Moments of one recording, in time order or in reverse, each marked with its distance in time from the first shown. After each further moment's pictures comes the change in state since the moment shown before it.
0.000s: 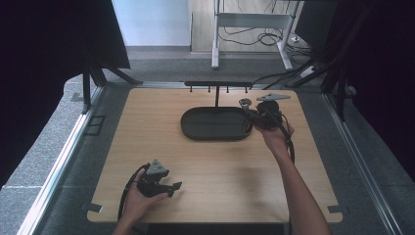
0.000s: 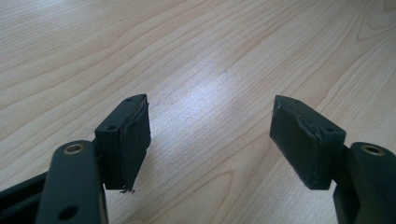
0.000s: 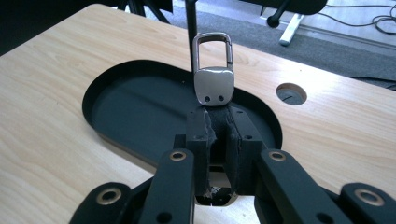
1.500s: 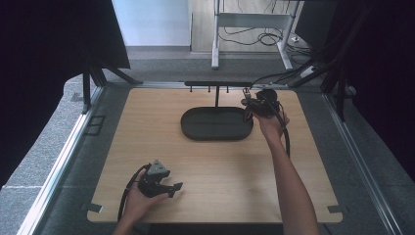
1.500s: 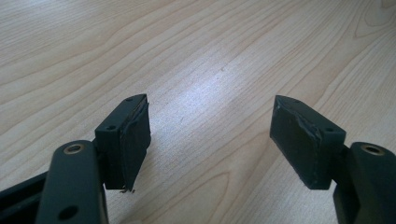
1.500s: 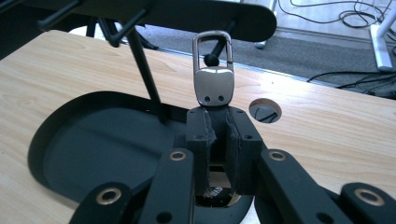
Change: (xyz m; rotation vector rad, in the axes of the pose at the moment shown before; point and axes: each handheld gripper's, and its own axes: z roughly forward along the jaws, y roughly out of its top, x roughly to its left) left arm -0.001 0.000 0.003 0.005 -0.011 0.001; right arm -0.026 0.018 0.041 -0.028 -0.091 0.095
